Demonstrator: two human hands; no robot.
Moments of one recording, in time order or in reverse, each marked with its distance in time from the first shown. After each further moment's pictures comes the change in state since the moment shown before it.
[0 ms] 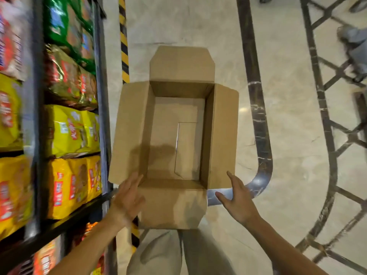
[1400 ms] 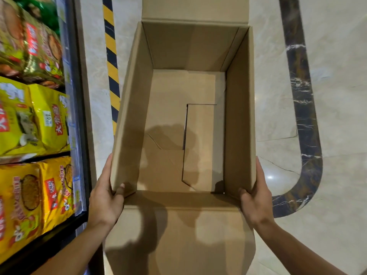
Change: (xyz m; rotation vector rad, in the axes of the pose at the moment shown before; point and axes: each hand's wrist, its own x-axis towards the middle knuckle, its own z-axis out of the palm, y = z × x) left_hand 0.131 -0.096 0.093 -0.357 0.356 -0.240; right_hand 0.159 0.074 0.149 0.410 0.245 0.075
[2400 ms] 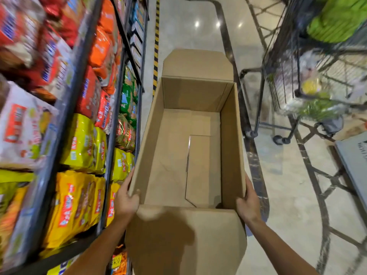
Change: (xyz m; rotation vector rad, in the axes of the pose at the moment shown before) left_hand -0.214 0.261 -0.322 -0.293 0.121 0.133; right_hand -0.259 -0.311 -0.230 0.096 0.053 -0.126
